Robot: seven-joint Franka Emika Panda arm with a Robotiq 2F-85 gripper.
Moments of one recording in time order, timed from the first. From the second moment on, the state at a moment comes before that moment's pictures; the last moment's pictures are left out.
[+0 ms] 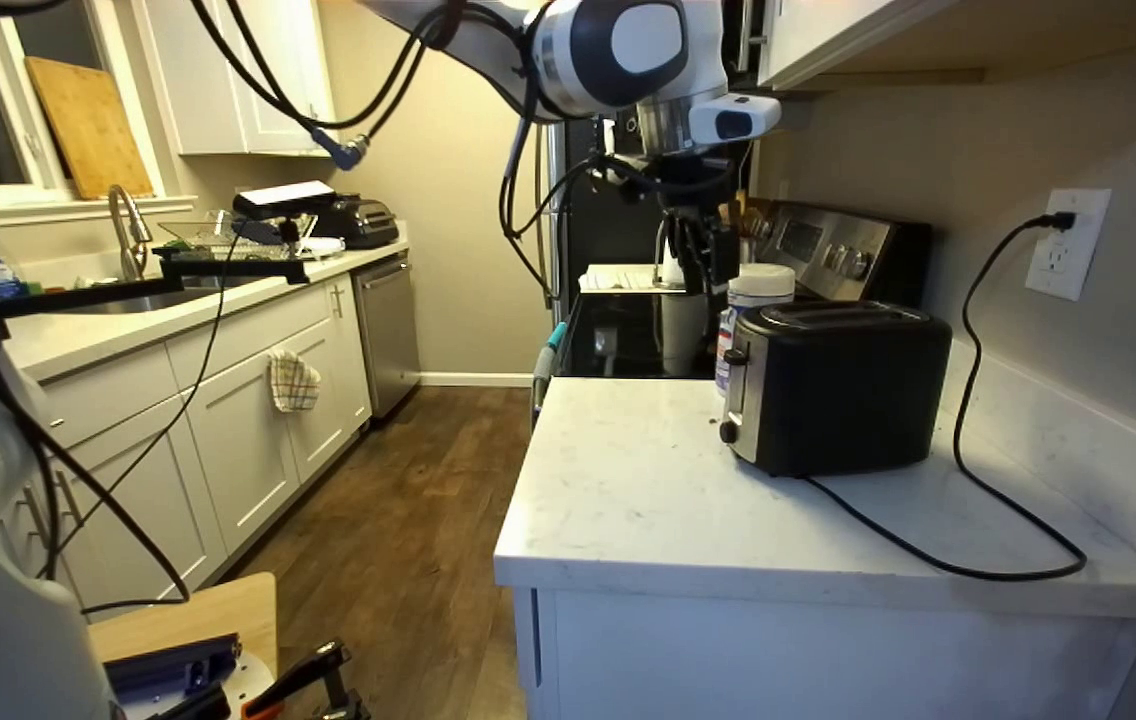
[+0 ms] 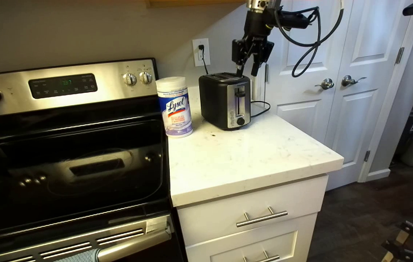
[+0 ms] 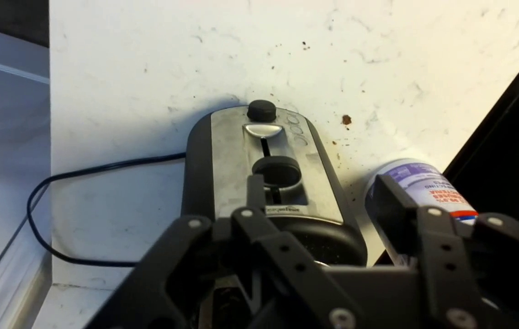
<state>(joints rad) -0.01 0.08 0.07 -1.83 0.01 2.18 0.36</state>
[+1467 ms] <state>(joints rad) 0.09 0.24 -0.01 -1.73 -0.14 2.20 0.55</state>
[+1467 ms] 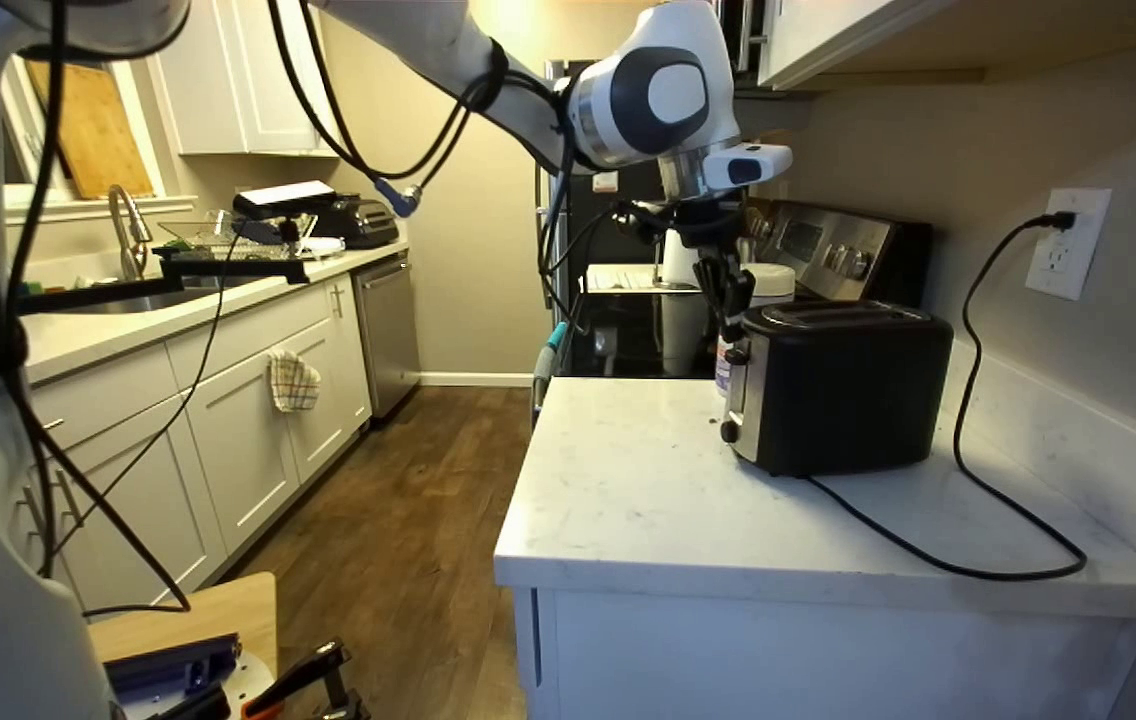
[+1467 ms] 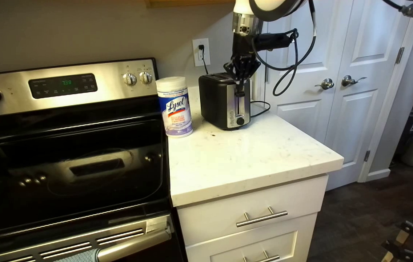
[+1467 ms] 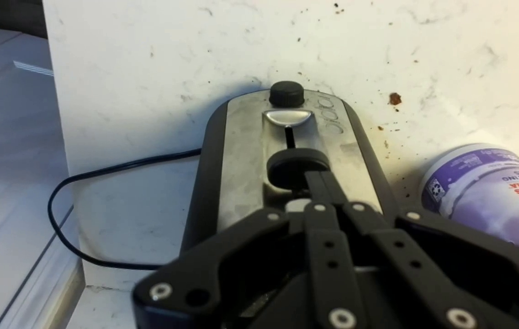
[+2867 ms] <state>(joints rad) 0.14 0.27 -0.05 -1.80 -0.29 2.31 0.77</state>
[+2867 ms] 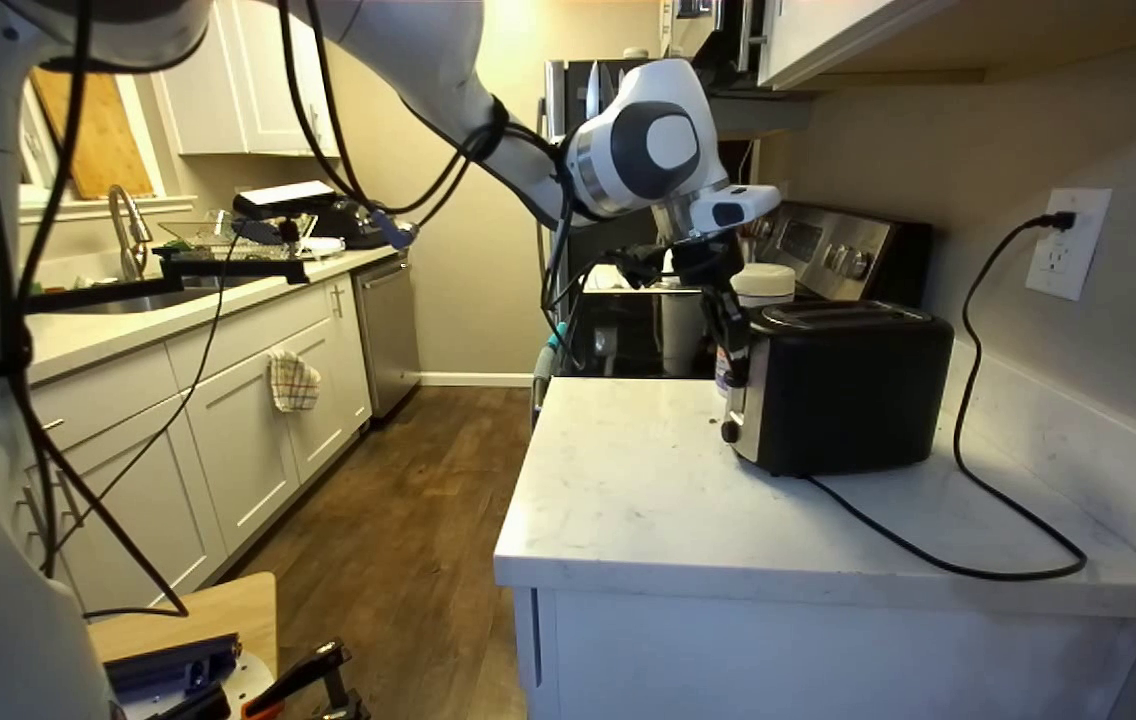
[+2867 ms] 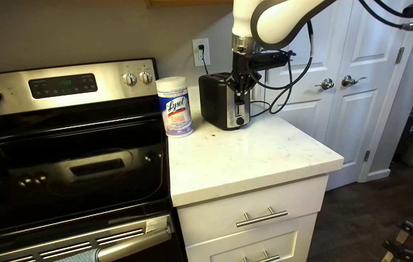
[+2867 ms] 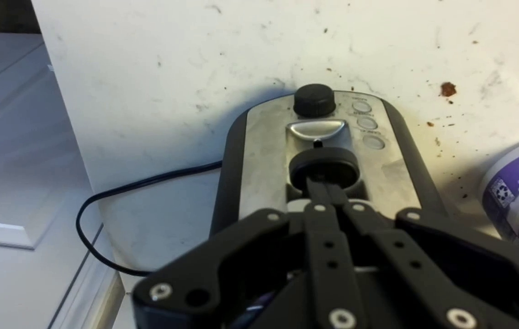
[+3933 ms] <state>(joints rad) 0.14 0.29 -0.06 -1.89 -0.34 2.46 0.77</state>
